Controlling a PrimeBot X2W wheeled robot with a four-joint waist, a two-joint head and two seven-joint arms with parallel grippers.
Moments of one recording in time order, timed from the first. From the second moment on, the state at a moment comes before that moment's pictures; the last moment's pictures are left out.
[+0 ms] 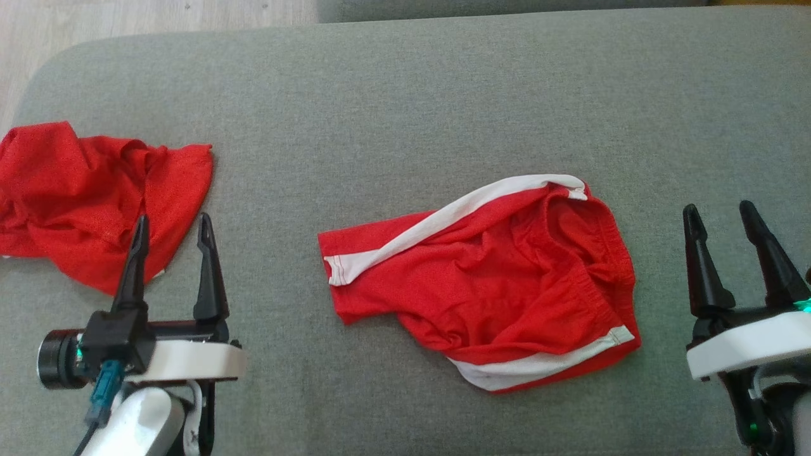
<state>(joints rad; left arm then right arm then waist) -0.20 0.49 -0.56 -0.01 -0.59 0.47 -0.25 0.05 -0.10 -0.08 -0.24 0.25 0.13 0.18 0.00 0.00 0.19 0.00</state>
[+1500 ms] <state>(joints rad) -0.27 0.36 -0.52 0.06 -0.53 0.39 -0.25 0.02 -0.08 -0.09 0.05 0.51 0.13 0.40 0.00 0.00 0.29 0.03</state>
